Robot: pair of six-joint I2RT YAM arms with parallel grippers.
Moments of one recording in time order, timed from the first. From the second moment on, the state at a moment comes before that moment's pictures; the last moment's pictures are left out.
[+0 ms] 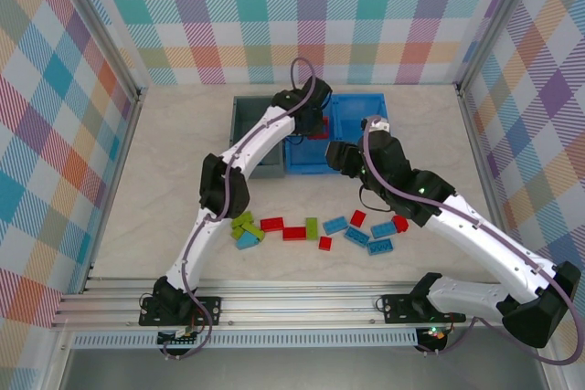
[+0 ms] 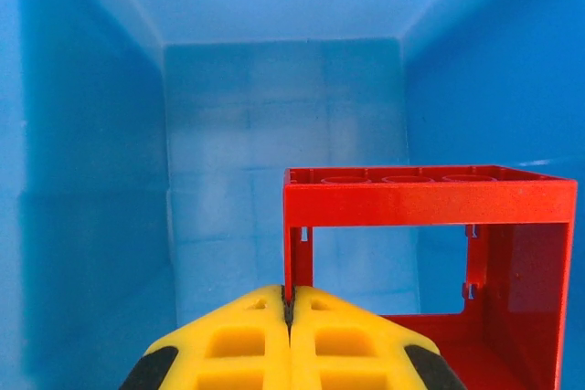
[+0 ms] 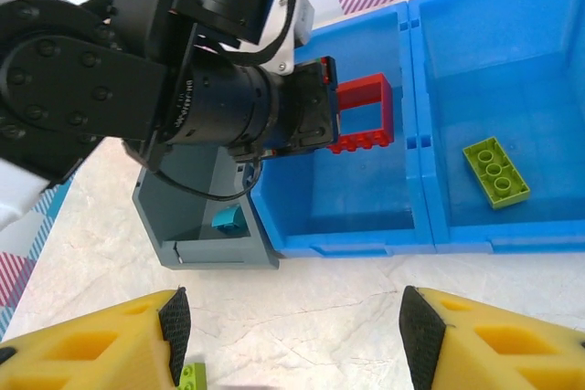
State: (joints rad) left arm -0.62 2.53 2.55 -1.08 -0.20 -0.55; right arm 0.77 1.10 1.12 -0.54 0.31 0.68
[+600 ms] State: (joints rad) left arm -0.61 2.57 2.56 -1.05 -0.14 -0.55; right arm 0.77 1.03 1.11 -0.63 0.27 0.70
